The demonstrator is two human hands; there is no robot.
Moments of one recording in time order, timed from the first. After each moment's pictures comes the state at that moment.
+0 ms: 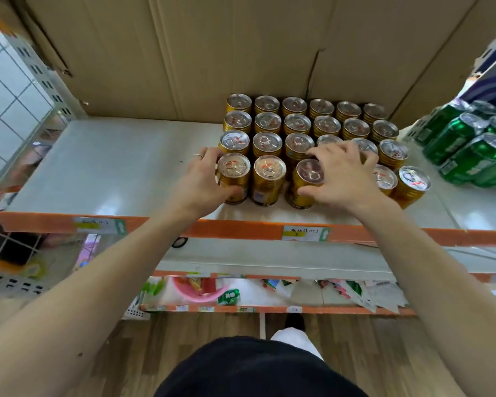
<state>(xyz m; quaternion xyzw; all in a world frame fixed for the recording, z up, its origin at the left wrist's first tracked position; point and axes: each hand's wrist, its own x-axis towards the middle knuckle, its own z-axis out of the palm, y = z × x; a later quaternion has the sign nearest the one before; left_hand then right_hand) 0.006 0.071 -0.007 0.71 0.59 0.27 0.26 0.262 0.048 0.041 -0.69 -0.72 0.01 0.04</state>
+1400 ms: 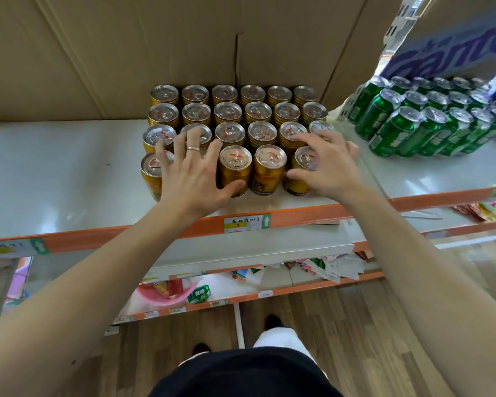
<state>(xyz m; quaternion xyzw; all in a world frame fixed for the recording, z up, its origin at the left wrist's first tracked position) 0.110 0.062 -0.003 0.82 0.56 0.14 -0.04 0.367 0.022 0.027 -0.72 -0.67 0.07 0.19</state>
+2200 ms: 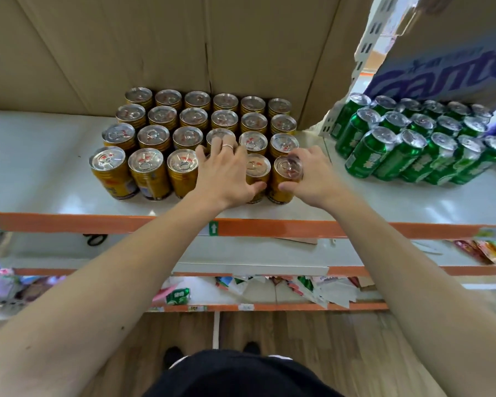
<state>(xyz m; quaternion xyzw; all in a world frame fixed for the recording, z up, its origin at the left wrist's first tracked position) 0.266 0.057 0.009 0.81 0.58 0.10 0.00 0.452 0.032 0.030 -0.69 -0.69 0.17 0.15</state>
